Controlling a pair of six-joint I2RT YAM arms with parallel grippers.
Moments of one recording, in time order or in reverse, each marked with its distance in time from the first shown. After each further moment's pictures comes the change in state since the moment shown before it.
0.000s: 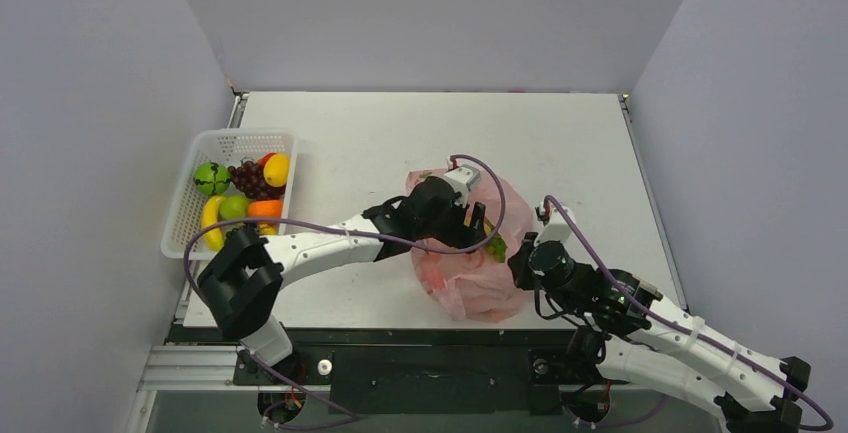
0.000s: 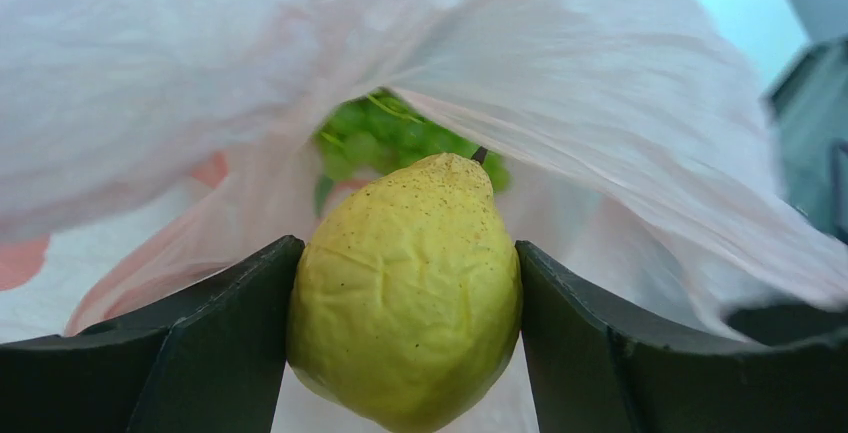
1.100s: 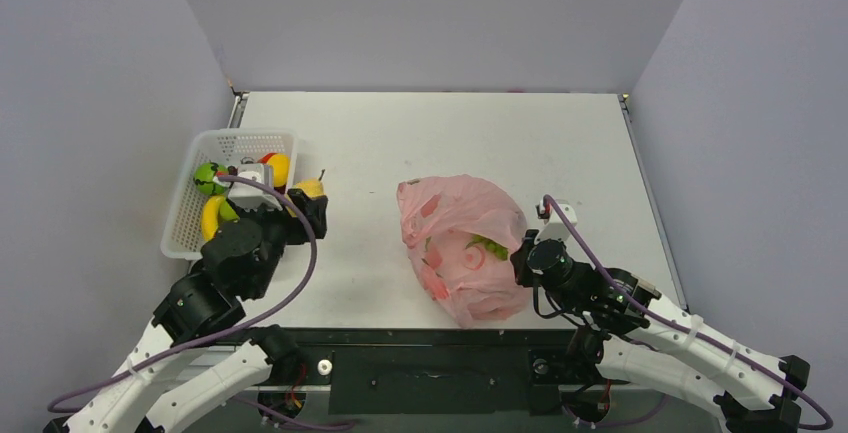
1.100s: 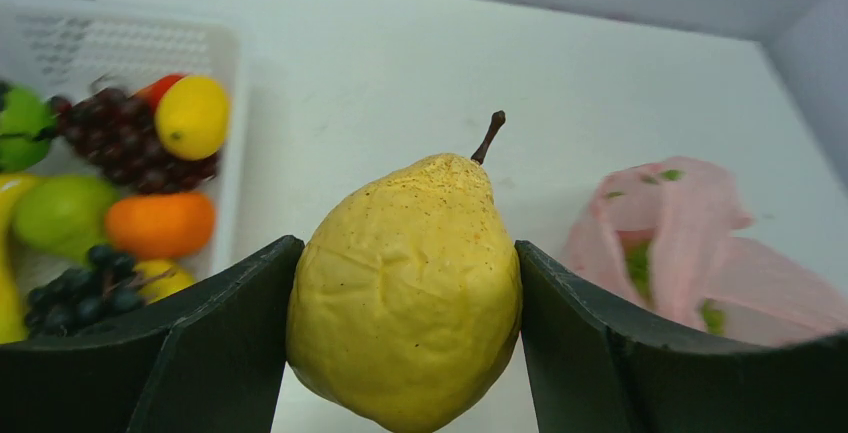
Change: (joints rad) left arm 0.200 -1.088 -0.163 -0.467 -0.512 0.070; right arm -0.004 0.016 0.005 0.010 0.052 -0.023
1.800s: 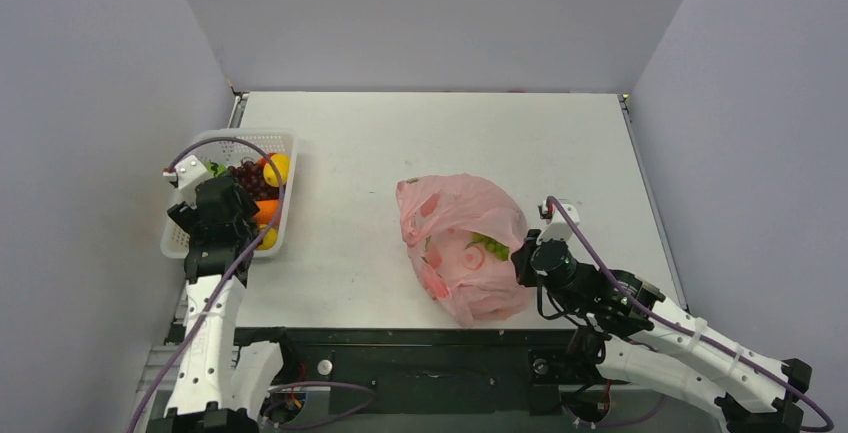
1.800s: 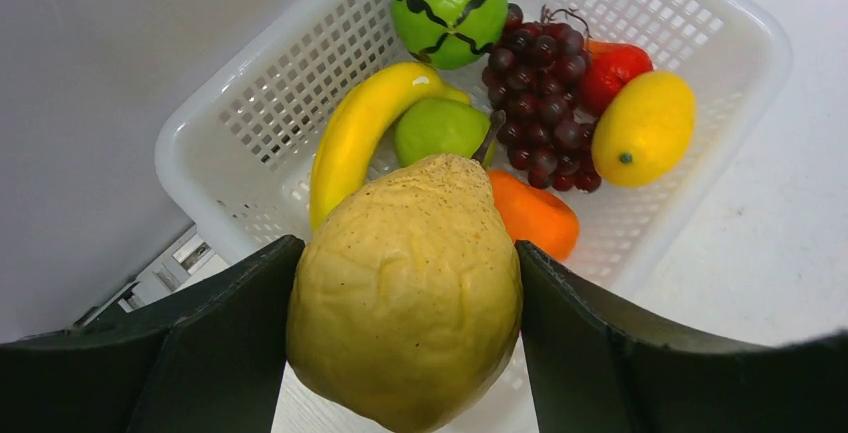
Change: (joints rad) left arm 0.829 0.218 -0.197 0.054 -0.061 0.026; right arm 0.000 -0.022 0.000 0.005 0.000 -0.018
